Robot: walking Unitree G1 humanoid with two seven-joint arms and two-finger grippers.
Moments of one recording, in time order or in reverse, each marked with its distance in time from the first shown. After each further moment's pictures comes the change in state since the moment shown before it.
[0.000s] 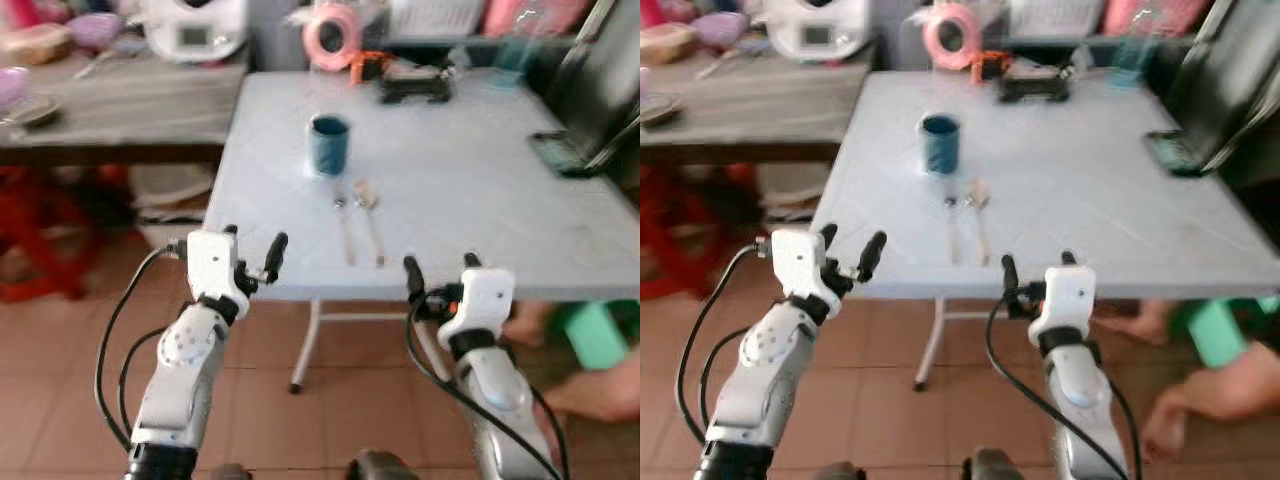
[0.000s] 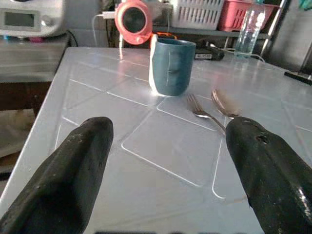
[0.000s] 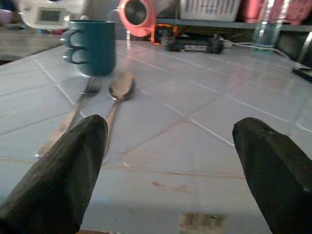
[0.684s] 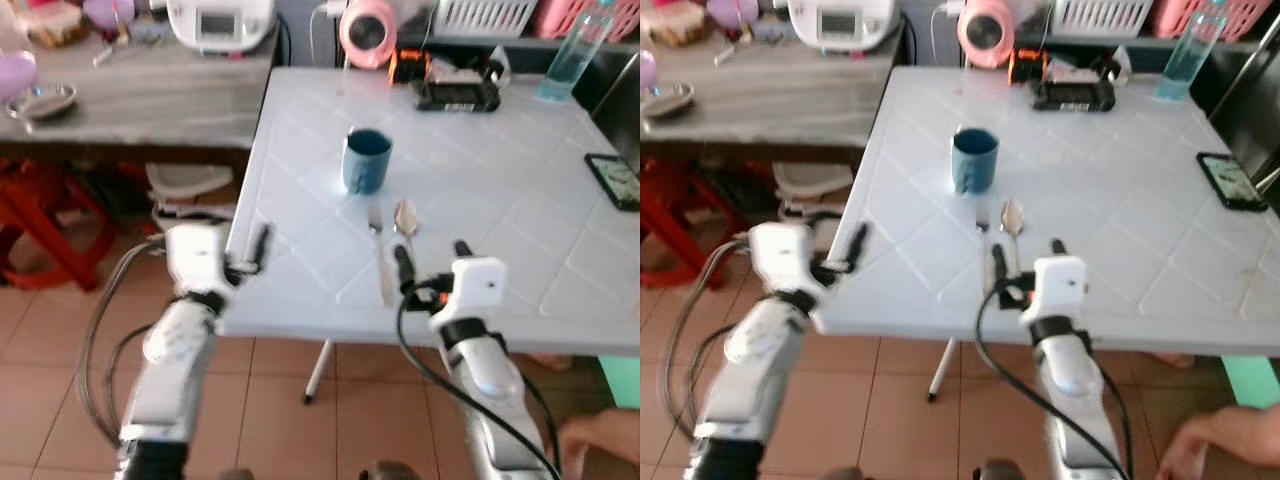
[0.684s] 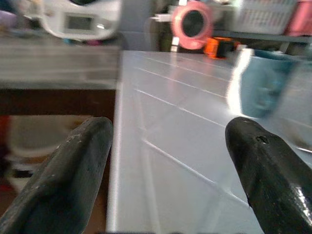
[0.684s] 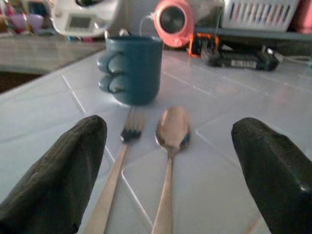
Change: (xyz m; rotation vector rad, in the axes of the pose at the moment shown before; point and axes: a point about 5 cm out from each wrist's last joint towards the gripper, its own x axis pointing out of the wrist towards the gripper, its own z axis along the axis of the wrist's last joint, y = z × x) left arm -0.003 0.018 0.007 0.025 -0.038 0.113; right arm 0.007 0.008 0.012 -0.004 -0.053 0.048
